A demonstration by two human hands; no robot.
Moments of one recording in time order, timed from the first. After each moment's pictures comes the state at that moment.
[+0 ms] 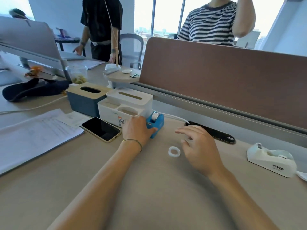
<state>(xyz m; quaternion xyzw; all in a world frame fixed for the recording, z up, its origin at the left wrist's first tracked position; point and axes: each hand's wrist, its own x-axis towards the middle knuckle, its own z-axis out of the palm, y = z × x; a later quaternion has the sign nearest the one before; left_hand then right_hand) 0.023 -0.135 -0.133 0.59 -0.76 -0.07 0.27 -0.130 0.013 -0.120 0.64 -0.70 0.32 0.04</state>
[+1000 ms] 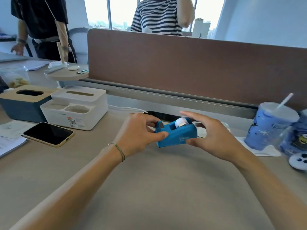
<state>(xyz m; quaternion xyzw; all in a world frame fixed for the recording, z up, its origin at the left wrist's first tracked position) -0.042 -0.024 -0.097 0.24 -0.86 -0.34 0.30 -0.224 0.137 -0.073 0.60 -0.74 0.31 -0.07</state>
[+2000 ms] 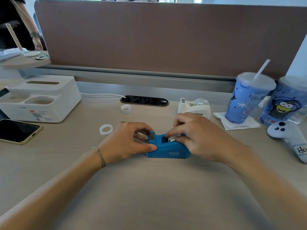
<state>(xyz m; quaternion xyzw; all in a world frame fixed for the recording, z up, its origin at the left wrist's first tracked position) -0.059 0.010 -0.136 0.18 -0.89 -0.40 0.12 -0.232 0.181 -0.097 0.66 -0.74 0.13 -0.03</state>
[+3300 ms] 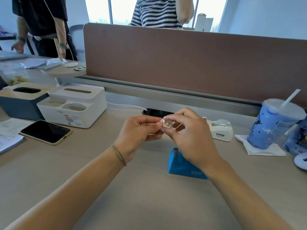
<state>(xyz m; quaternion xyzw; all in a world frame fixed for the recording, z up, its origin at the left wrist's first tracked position) -0.049 -0.010 -0.104 0.26 -0.61 -0.69 0.30 -0.176 0.108 -0.091 0.57 -0.70 0.42 0.08</state>
